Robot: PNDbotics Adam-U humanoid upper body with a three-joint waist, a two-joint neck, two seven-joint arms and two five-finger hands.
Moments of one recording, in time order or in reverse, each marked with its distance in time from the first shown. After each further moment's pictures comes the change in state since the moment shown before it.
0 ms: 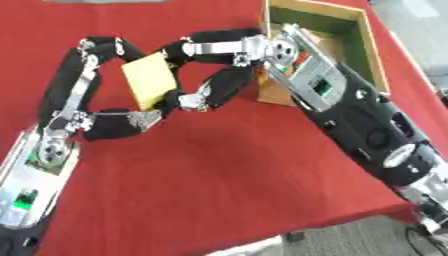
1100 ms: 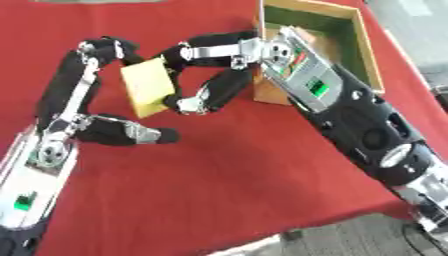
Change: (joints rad) left arm 0.002 -0.010 0.006 0.012 -0.064 0.019 0.025; right arm 0.006 0.001 0.000 0.004 -0.004 0.006 0.022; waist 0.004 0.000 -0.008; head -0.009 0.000
